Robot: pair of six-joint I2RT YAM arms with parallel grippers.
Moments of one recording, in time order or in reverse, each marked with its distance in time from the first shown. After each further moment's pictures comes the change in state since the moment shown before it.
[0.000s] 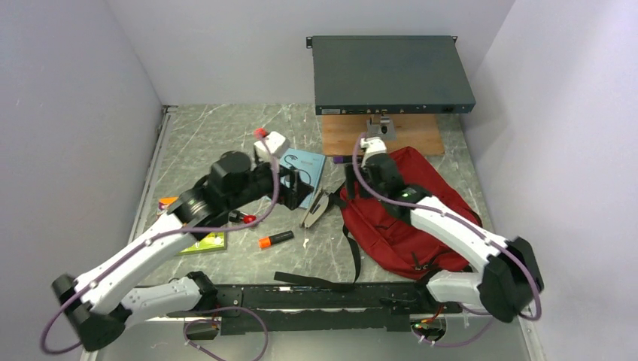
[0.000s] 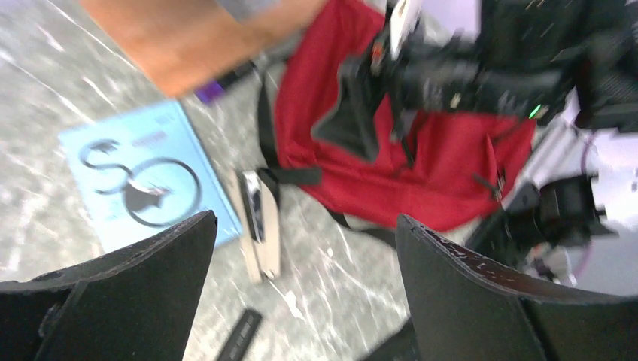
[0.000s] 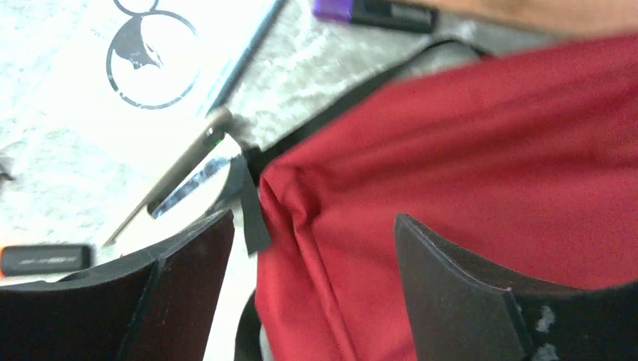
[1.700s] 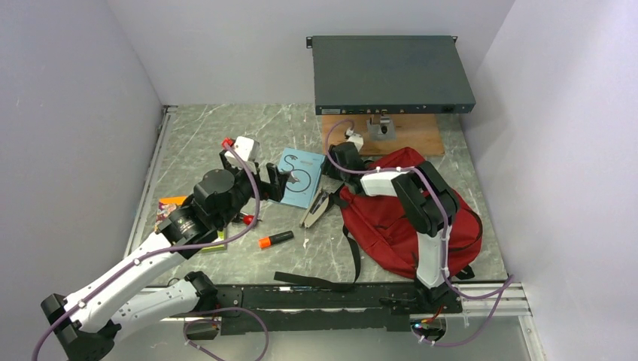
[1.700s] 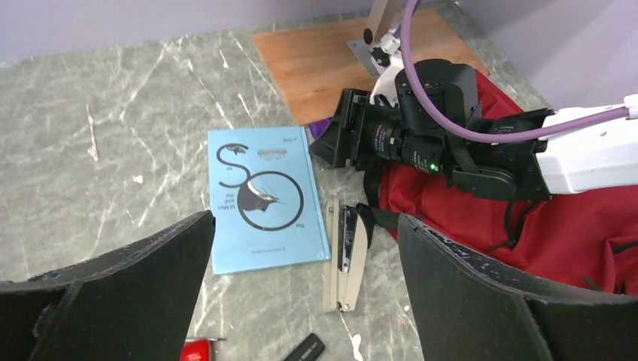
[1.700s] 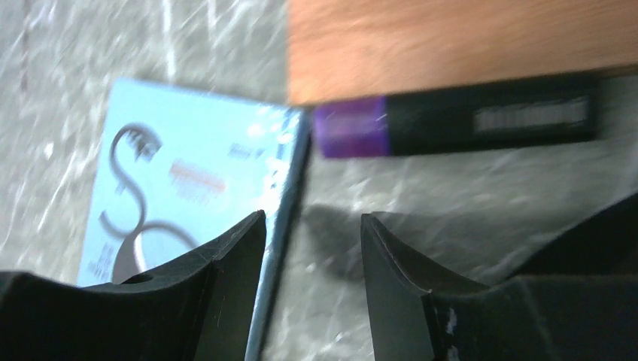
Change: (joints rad) left arm -0.001 -0.220 -0.192 0.163 -0.441 0.016; right arm -0.034 0.832 0.261 0.625 0.005 0.377
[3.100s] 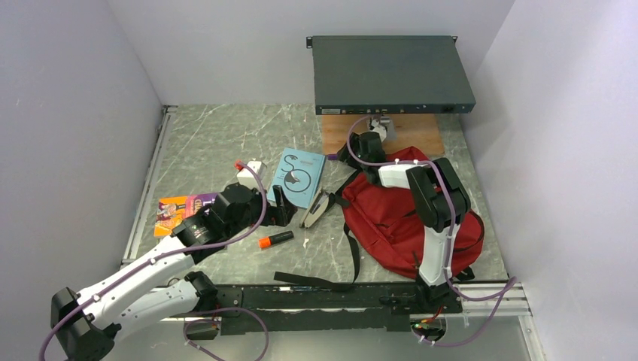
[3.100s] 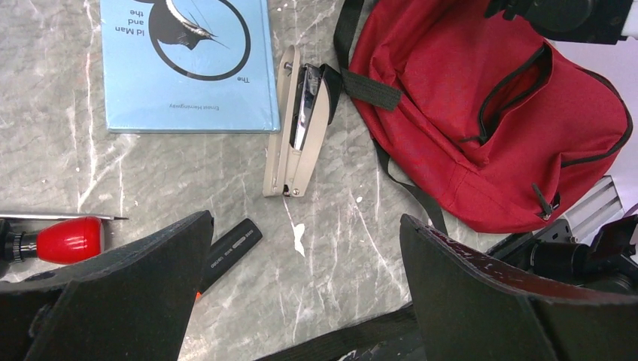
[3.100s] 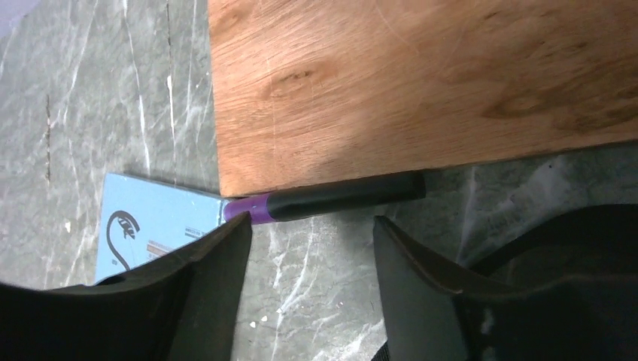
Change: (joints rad) left arm 0.000 -0.011 -0.203 -0.113 0.175 -0.364; right arm -0.170 -0.019 -0.017 0.053 -0.148 0.011
